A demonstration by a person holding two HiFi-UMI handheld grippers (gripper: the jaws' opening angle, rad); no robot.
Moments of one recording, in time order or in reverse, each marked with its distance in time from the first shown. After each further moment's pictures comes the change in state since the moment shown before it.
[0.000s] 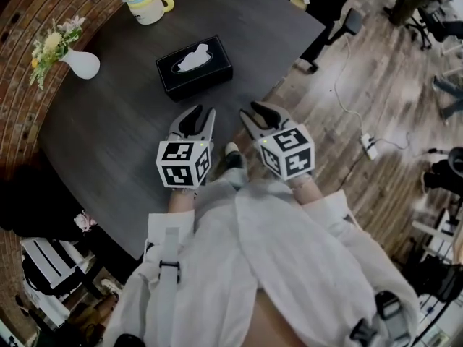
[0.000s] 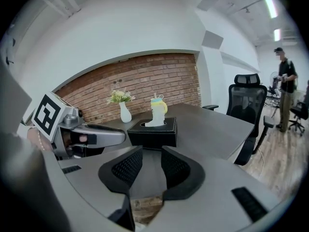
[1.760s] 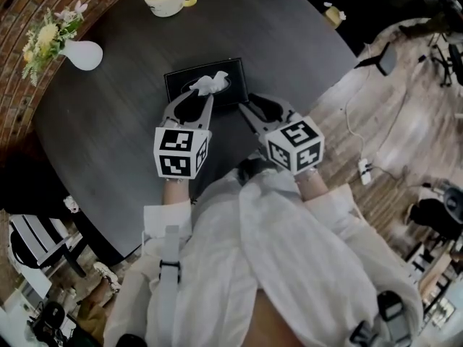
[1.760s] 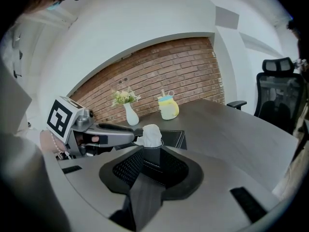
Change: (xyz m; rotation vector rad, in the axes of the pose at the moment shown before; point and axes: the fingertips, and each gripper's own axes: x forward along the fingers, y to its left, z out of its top) left arm 0.092 0.092 0.063 0.015 0.055 0.148; right arm 0.116 -0.052 0.073 -0.023 0.046 0.266
